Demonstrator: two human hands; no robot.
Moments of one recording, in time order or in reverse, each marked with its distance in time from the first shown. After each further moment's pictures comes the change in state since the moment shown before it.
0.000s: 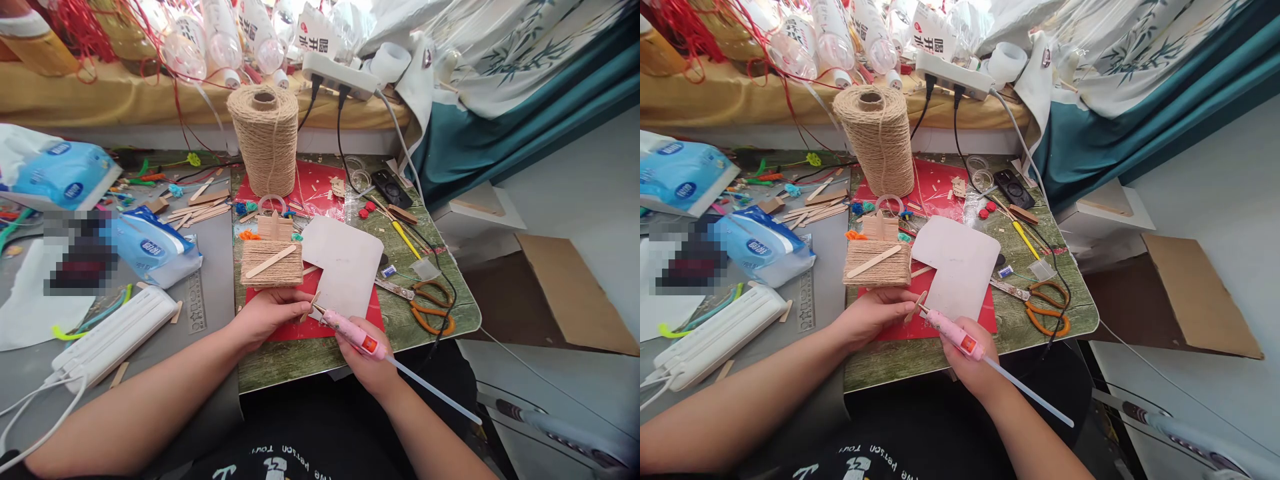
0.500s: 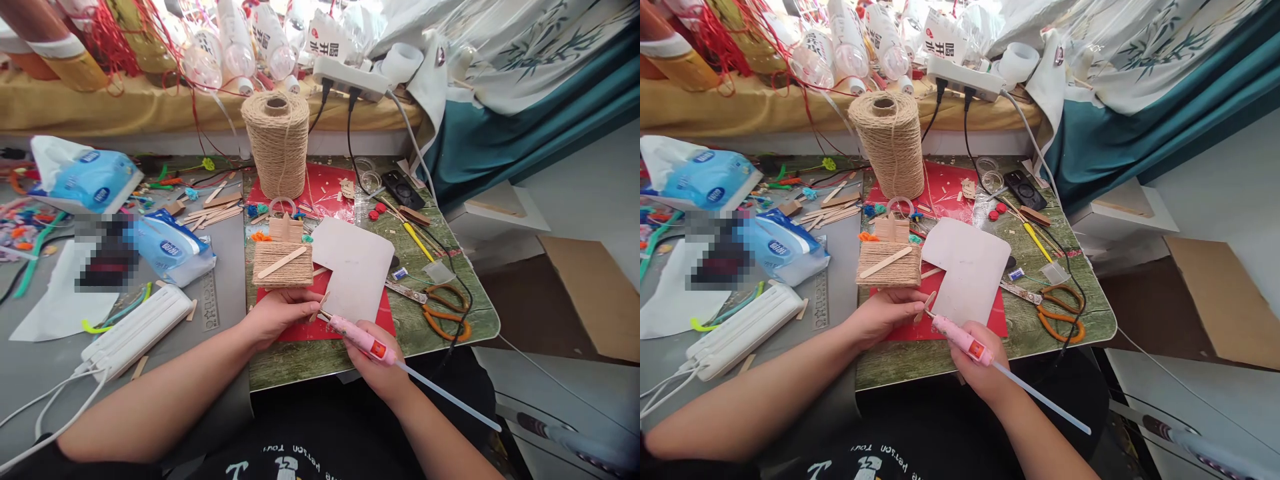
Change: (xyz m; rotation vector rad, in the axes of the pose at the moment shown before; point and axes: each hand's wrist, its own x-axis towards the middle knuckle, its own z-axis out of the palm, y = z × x) left_hand 0.001 -0.006 -0.003 -0.095 -0.016 -0.004; right_hand 0.000 -0.003 -0.001 -0.035 -0.027 -0.012
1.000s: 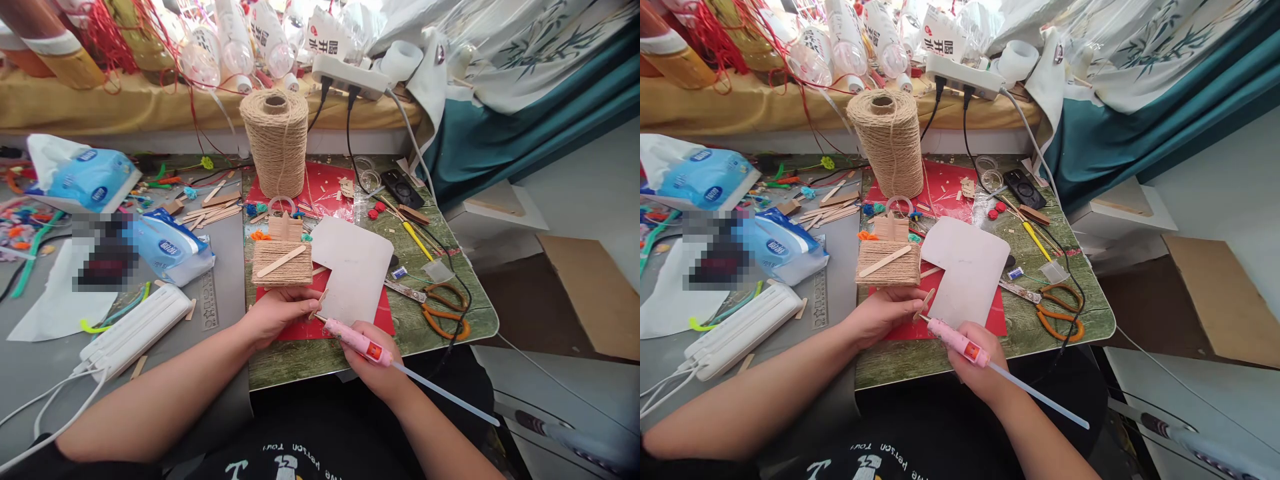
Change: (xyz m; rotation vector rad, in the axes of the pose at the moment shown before) left_hand 0.000 0.002 0.002 -0.054 0.032 -0.008; right_hand 0.000 -0.002 0.001 -0.068 -0.031 -0.049
